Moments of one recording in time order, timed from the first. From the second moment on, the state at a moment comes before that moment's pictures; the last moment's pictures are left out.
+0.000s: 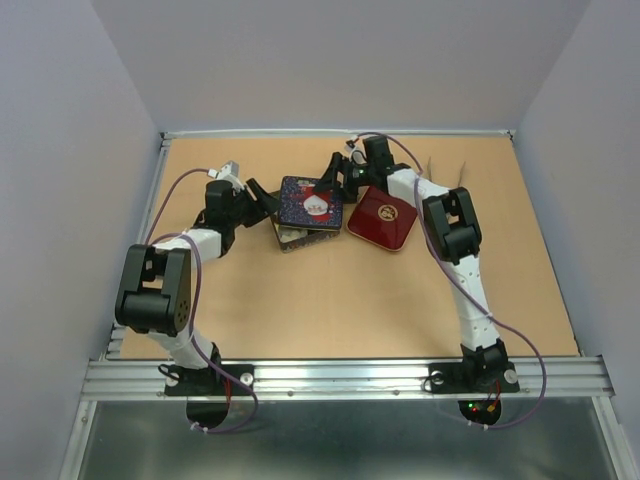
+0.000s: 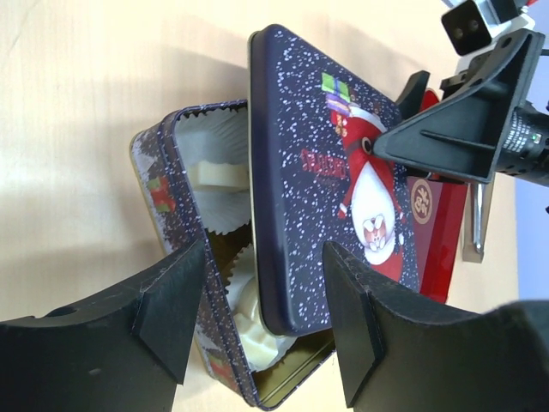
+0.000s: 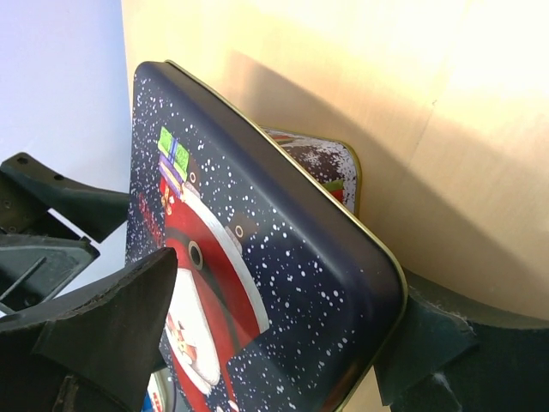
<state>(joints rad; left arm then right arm) -0.14 1.61 0.78 0.37 0.30 -0.67 0.37 2.49 1.97 -0.14 -0.81 0.70</state>
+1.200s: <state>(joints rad) -0.13 1.67 0.79 0.39 0.35 -0.68 0.43 2.55 2.20 -0.35 -0.71 0.50</state>
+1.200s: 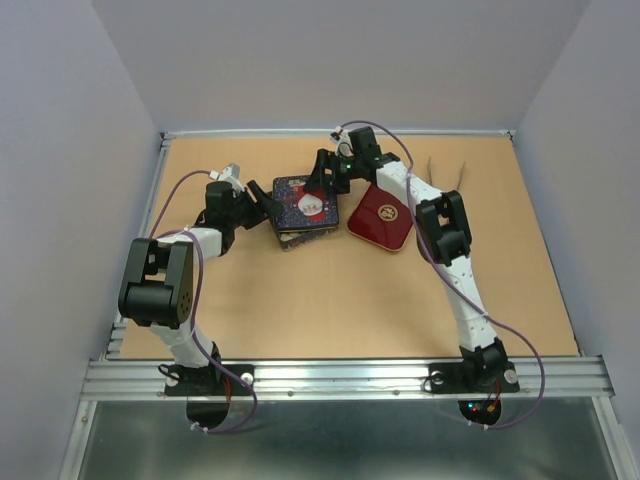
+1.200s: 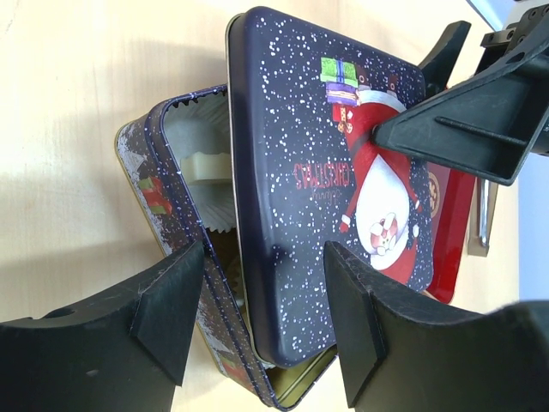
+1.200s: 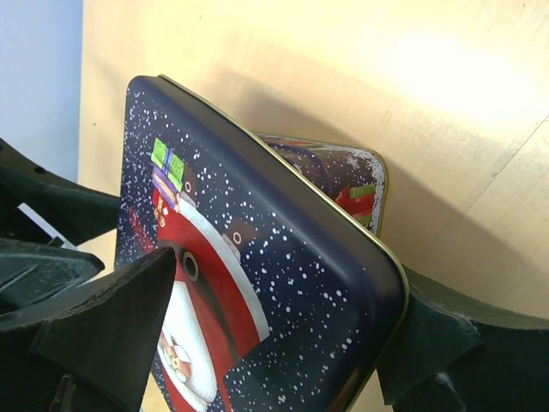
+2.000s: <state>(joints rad) -0.13 1.67 0.79 0.39 0.35 -0.68 0.46 2.53 2.20 -0.38 -0.64 0.44</state>
